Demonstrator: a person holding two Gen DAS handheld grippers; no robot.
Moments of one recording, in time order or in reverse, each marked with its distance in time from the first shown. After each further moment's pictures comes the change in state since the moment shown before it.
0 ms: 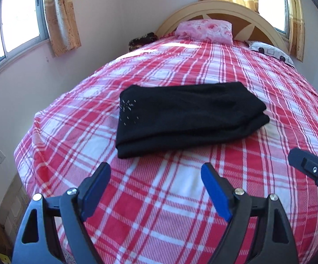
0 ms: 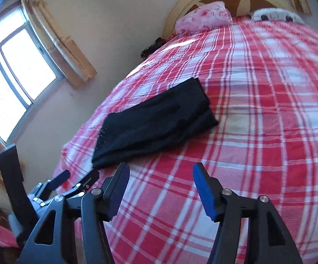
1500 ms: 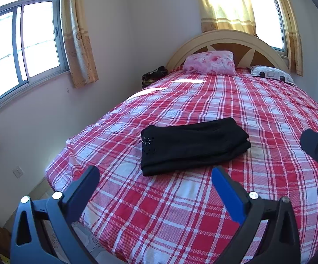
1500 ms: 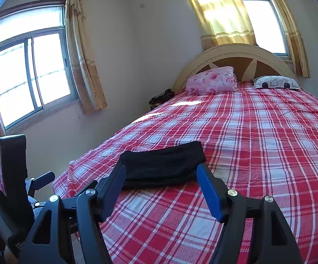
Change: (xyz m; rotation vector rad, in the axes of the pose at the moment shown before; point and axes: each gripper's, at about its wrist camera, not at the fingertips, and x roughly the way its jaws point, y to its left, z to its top) left arm -0.111 -0.005 -0.006 0.012 -0.236 0.101; right arm -0.123 0.056 -0.019 -0.192 -0.347 -0.036
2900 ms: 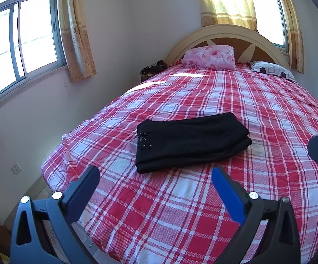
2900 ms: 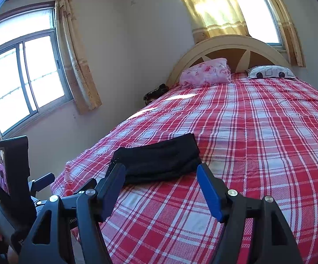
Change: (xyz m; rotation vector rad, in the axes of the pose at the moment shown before) left arm 0.016 -0.009 0.000 -0.004 0.039 -0.013; right arm 0.007 -0.015 -0.007 0.050 0.033 -0.021
